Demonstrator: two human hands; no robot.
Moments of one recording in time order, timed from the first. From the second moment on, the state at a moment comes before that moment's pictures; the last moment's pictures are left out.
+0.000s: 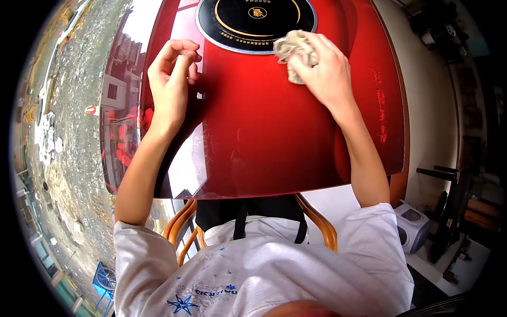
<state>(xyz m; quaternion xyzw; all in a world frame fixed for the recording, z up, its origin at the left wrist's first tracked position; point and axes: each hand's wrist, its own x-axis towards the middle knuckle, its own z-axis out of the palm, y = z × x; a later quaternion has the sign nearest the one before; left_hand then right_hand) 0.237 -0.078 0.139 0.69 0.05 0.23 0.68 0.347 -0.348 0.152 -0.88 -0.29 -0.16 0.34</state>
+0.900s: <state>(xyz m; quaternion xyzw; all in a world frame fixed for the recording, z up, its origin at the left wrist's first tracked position) 0.235 -0.077 0.139 0.74 0.05 0.26 0.62 0.311 -0.324 0.144 -0.76 -0.50 0.00 0.42</state>
